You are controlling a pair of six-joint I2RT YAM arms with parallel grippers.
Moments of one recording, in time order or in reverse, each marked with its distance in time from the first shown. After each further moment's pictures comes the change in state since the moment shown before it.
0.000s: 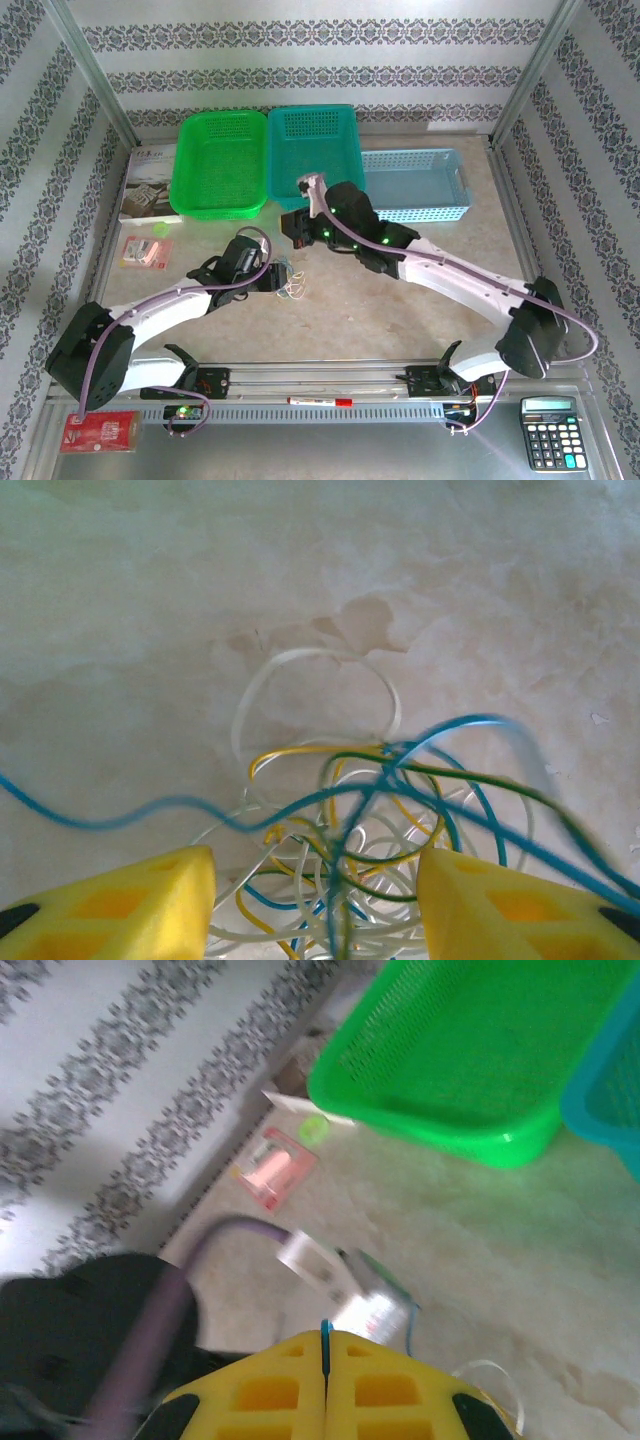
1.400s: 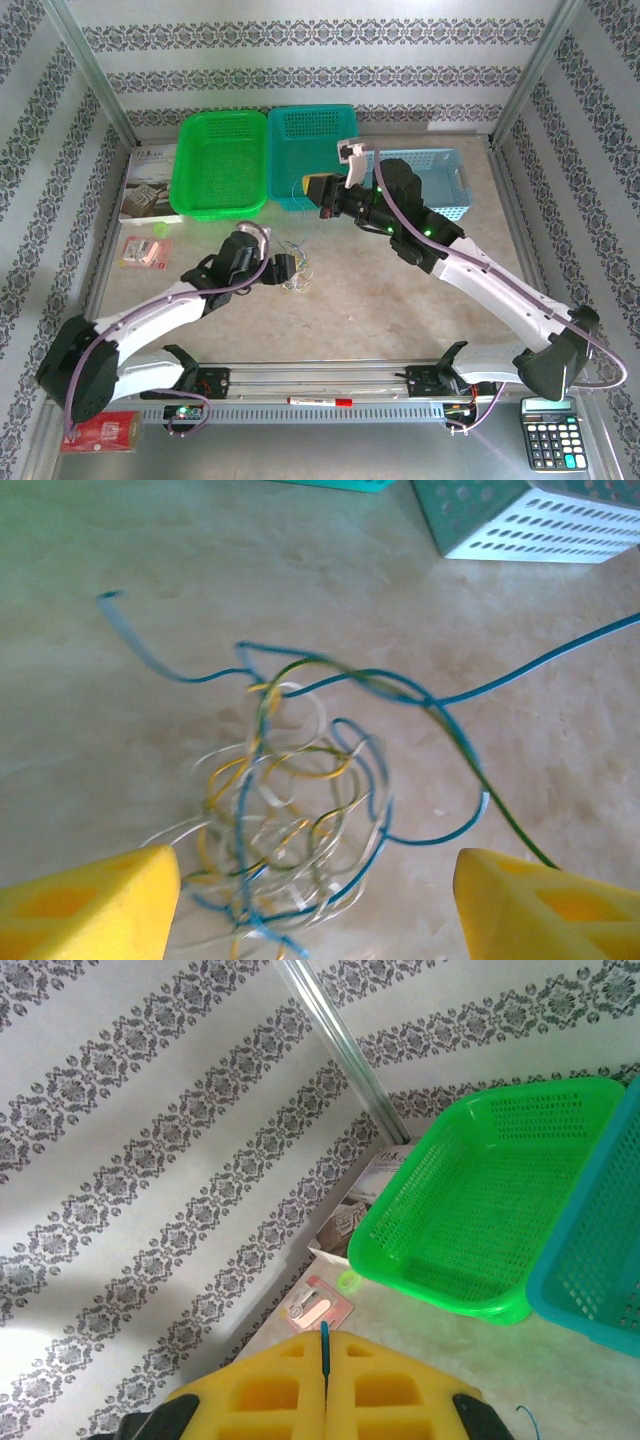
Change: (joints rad) left arm -0.042 -0.056 0.050 0.063 0.002 0.011; right arm -0.108 -0.133 0.053 -0.003 -0.013 0.027
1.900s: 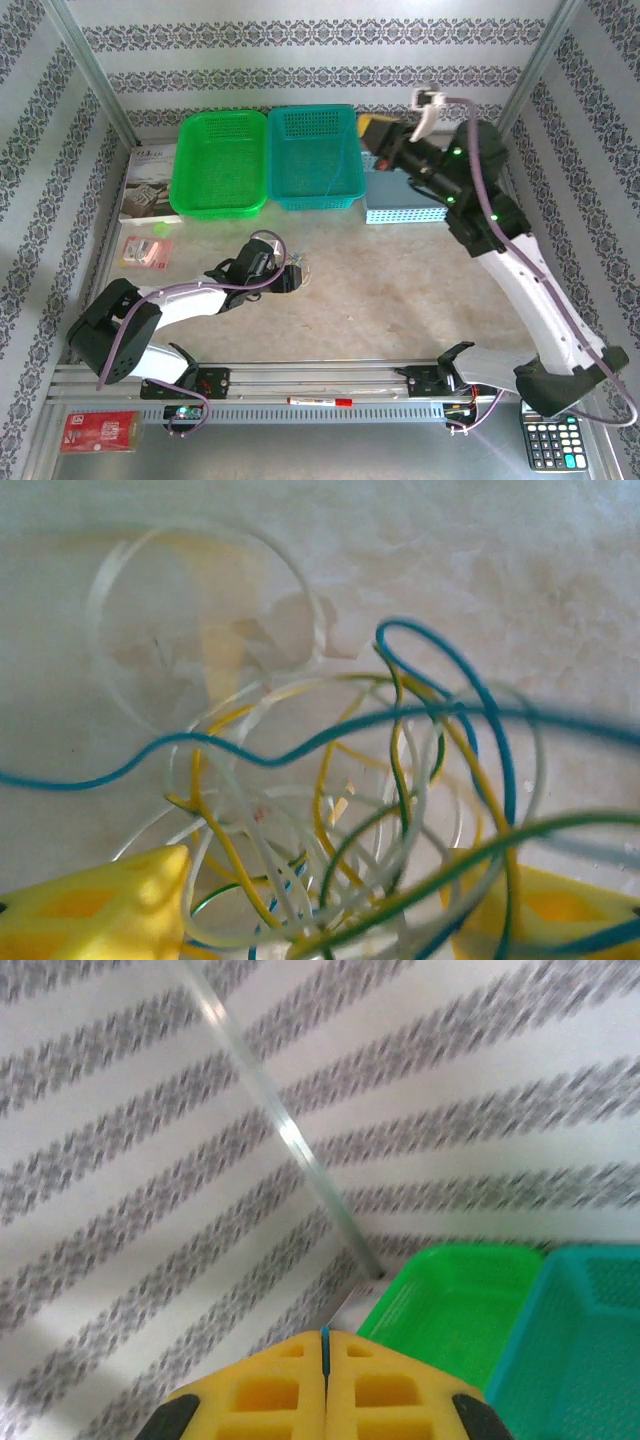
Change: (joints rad) left arm -0.017 0.217 -0.059 0.153 0.018 -0.048; right arm -0.278 -0.087 0.261 -0.124 -0.080 -0.027
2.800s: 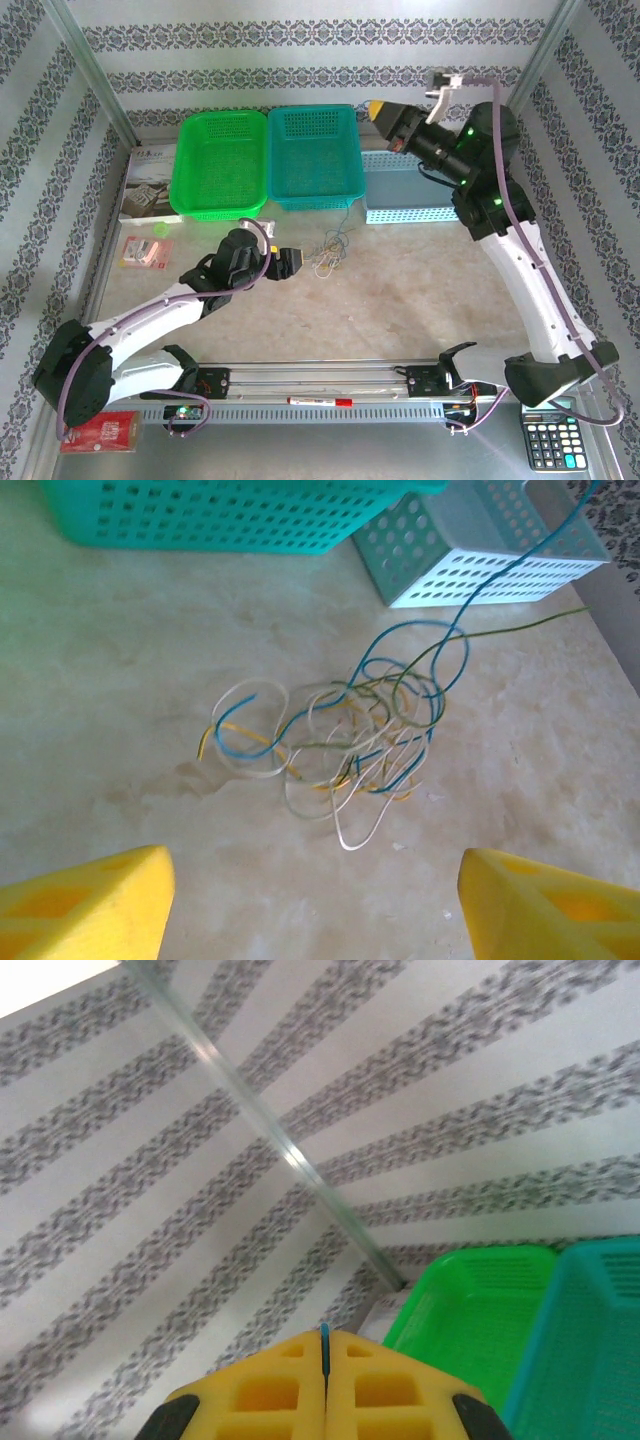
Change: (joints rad) left arm -0.010 -0.272 0.074 -0.077 -0.025 0.109; right arm -0.097 0.064 0.047 0.039 -0.176 0.158
